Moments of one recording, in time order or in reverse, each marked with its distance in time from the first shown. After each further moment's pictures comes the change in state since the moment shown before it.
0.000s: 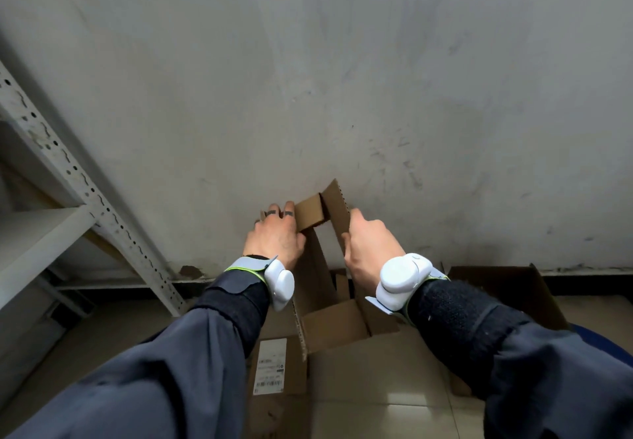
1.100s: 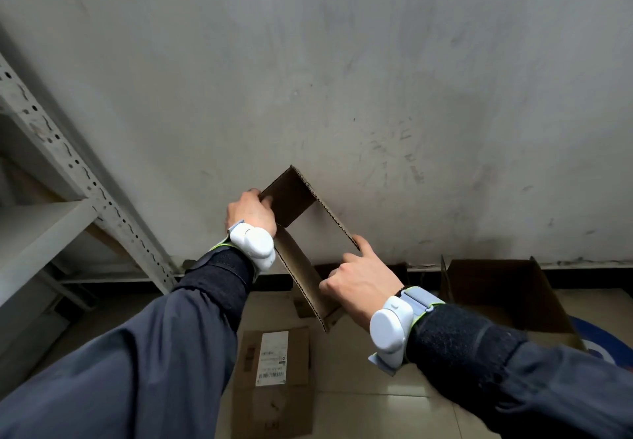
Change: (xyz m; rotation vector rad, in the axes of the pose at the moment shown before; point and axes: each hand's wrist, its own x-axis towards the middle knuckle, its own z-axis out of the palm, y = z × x) left_hand 0.022 -0.029 -0.015 -0.496 0.113 -0.391; right_hand -0.036 0.003 0.026 -0.675 -0.164 -0.605
